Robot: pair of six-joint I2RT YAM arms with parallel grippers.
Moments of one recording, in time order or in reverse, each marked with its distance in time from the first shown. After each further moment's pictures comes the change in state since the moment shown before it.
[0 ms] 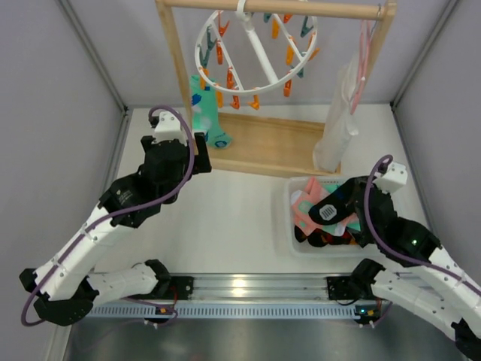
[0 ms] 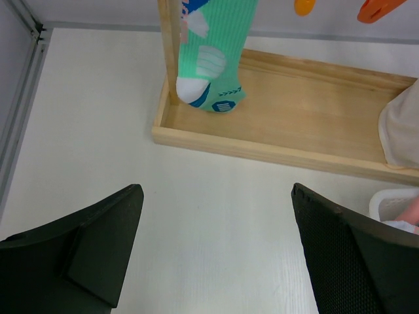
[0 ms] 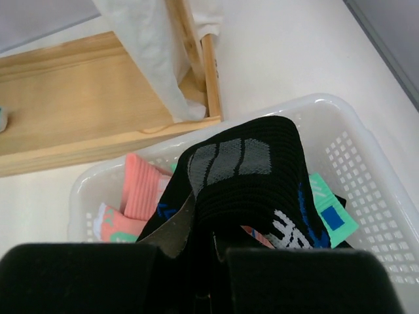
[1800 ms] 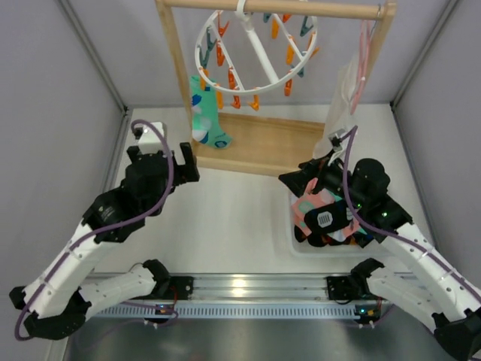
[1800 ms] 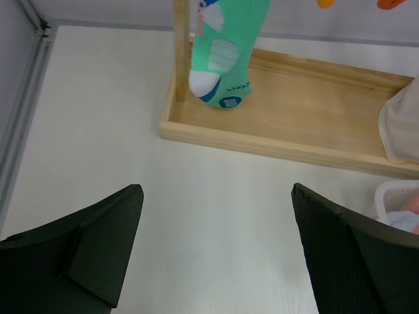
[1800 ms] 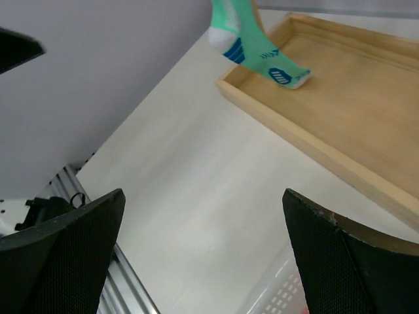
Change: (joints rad) left arm 0.020 -0.161 -0.089 -0.031 0.014 0.031; right arm -0.314 0.221 -0.041 0.690 -1.217 -0.206
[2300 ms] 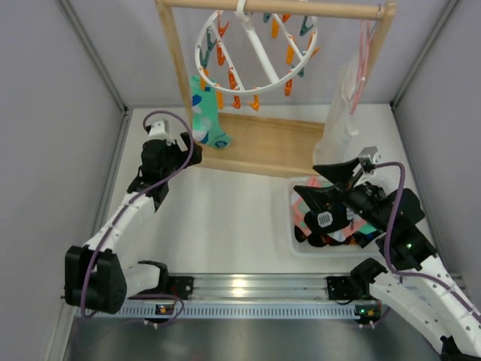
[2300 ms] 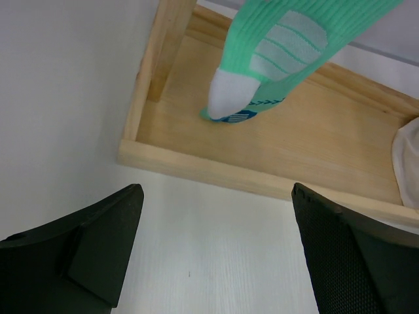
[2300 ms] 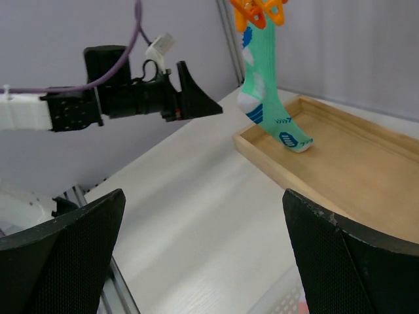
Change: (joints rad) left arm 0.594 0.295 -0.490 0.812 0.669 -0.053; right arm 0.090 -0.264 -0.072 0.069 0.032 -0.078
